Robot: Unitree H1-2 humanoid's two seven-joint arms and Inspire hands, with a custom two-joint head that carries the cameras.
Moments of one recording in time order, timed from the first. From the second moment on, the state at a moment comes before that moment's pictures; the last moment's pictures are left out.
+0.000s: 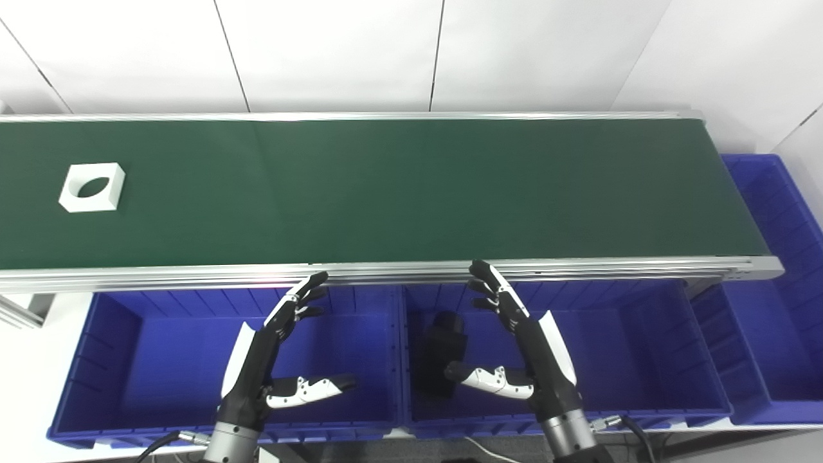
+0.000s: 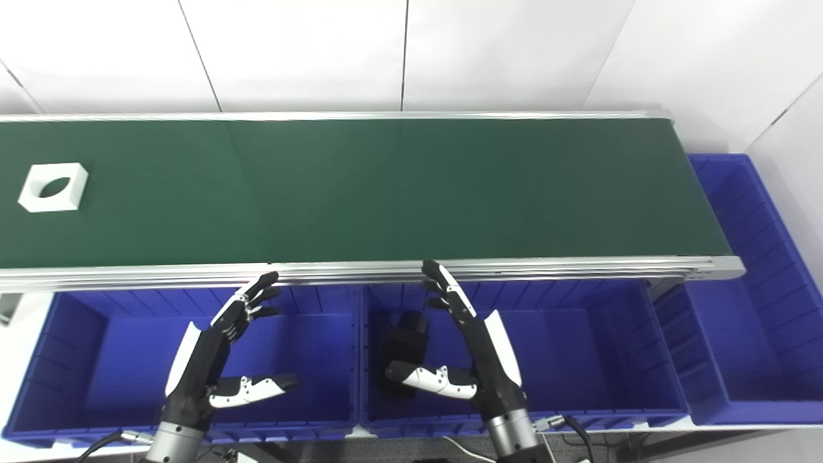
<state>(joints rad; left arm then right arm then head) 0.24 0.34 -0.61 0.05 0.08 -0.45 0.42 0.36 -0.10 0.22 -0.08 -0.26 -0.38 0.01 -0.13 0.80</state>
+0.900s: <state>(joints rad) 0.24 0.34 -0.21 -0.21 0.03 -0.41 0.01 0.35 -0.13 0.21 -0.03 -0.19 -0.39 0.04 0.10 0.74</state>
